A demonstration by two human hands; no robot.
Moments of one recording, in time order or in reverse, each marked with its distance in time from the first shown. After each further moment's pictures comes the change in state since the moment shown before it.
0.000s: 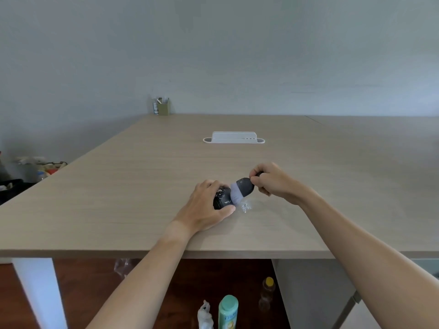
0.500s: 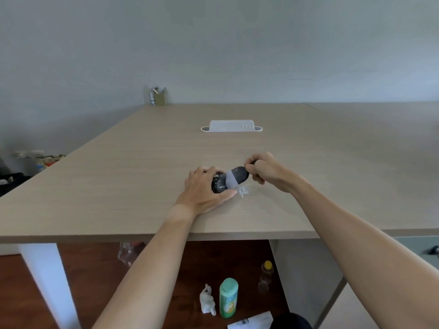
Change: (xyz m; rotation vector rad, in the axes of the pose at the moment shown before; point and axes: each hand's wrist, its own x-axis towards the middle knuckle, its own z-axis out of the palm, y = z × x) left_hand 0.001 0.007 0.001 0.112 0.045 -0.095; right_hand 0.000 0.004 0.010 0.108 0.014 0.045
